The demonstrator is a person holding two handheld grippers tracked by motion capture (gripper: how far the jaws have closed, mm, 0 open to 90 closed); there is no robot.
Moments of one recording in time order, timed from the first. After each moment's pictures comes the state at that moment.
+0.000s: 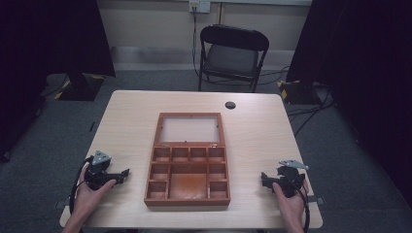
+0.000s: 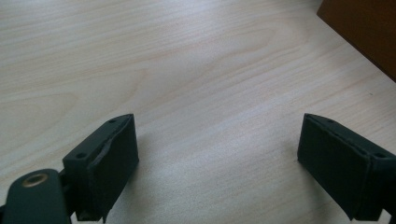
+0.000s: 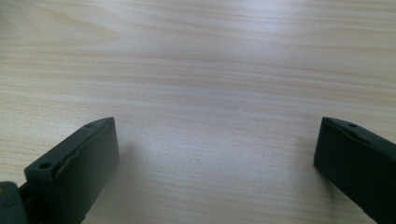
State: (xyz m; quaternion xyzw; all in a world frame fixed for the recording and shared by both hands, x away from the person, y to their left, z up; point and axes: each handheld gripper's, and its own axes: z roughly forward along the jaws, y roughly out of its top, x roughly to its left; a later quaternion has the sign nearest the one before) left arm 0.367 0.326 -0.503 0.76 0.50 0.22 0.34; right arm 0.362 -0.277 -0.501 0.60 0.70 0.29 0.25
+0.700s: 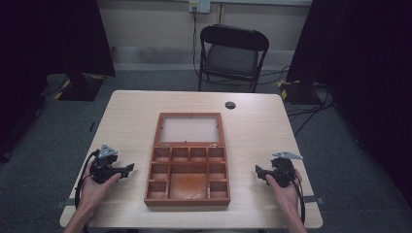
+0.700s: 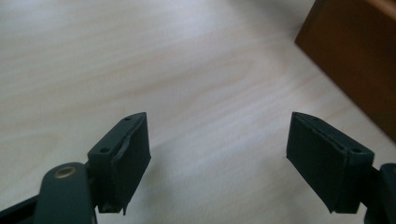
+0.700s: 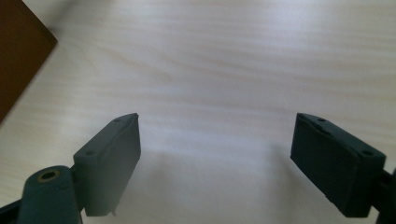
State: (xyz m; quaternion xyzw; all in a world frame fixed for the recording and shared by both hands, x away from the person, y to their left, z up) left arm 0.385 0.305 -0.481 0.78 0.48 0.21 0.34; right arm 0.385 -0.258 -0.483 0.58 0.72 0.32 0.21
